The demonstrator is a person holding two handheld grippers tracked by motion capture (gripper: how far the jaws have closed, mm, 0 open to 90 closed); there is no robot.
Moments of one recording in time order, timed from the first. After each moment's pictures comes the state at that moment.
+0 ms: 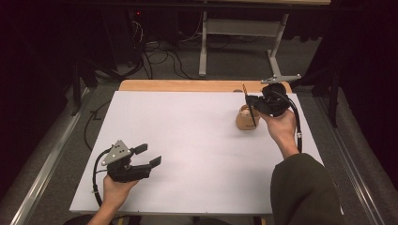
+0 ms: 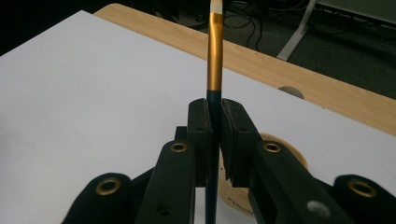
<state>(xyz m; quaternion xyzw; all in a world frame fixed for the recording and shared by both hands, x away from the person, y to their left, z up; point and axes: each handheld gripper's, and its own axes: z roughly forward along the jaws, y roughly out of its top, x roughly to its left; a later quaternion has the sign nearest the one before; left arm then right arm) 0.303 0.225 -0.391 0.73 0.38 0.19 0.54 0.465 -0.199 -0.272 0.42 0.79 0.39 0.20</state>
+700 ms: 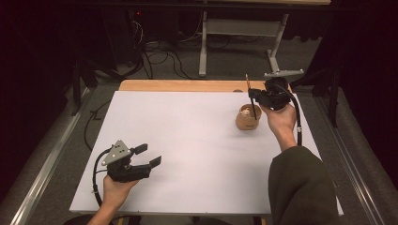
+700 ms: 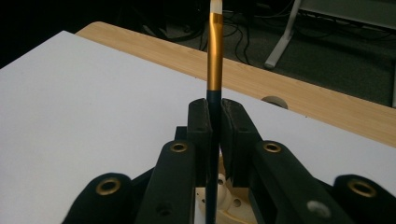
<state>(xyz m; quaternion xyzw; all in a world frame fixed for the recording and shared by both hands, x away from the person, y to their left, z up) 0.303 0.225 -0.391 0.73 0.38 0.19 0.54 0.485 -0.207 -0.272 0.44 0.77 0.41 0.21</state>
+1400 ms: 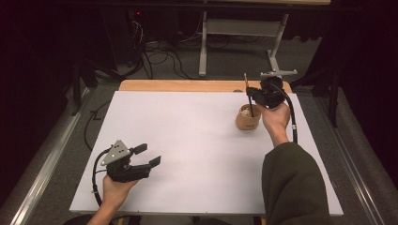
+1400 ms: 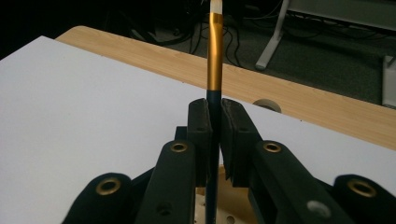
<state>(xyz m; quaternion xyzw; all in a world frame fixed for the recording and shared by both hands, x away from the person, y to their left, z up) 0.303 0.226 -0.390 0.73 0.38 0.19 0.54 0.504 -0.201 -0.288 0.45 0.76 0.41 0.23</state>
